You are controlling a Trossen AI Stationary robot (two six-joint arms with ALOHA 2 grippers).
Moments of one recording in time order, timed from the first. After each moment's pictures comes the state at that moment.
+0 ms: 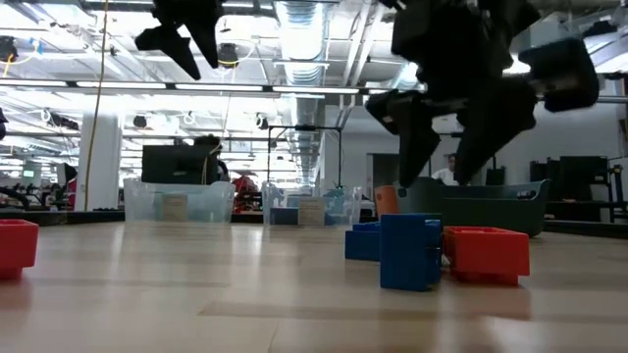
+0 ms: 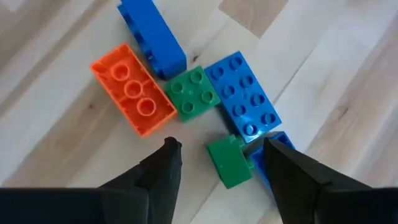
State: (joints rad) left arm 0.24 1.23 1.38 -1.14 -0.24 -0.70; right arm 0.23 1.69 1.06 -0.44 -0.13 -0.39
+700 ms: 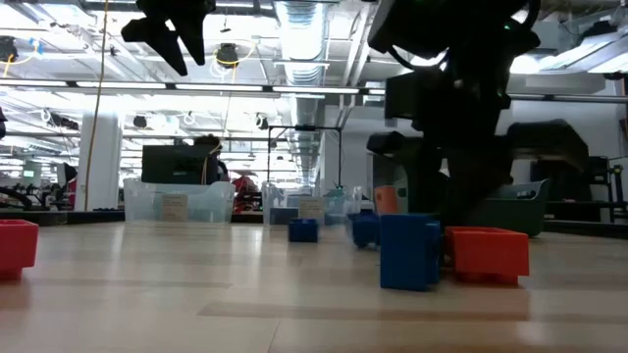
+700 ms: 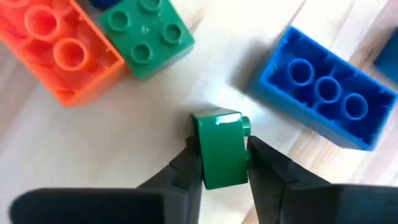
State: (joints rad) left arm 0.14 1.22 1.38 -1.22 -0.30 -0.76; right arm 0.24 1.81 1.06 -0.46 0.03 -0.37
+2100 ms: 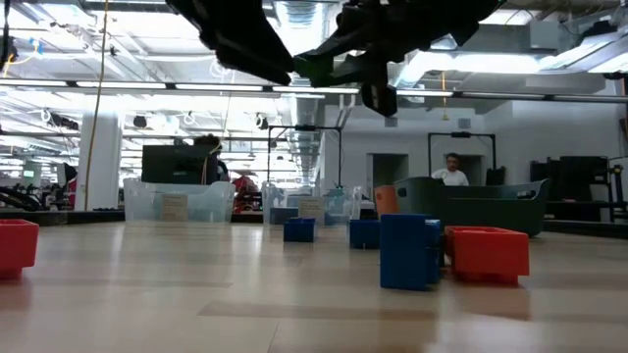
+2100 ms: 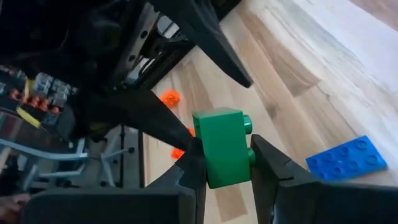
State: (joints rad) left arm -0.24 1.42 1.03 -0.21 -0.46 -0.12; right arm -0.03 1.56 1.06 0.03 -0.27 0.74
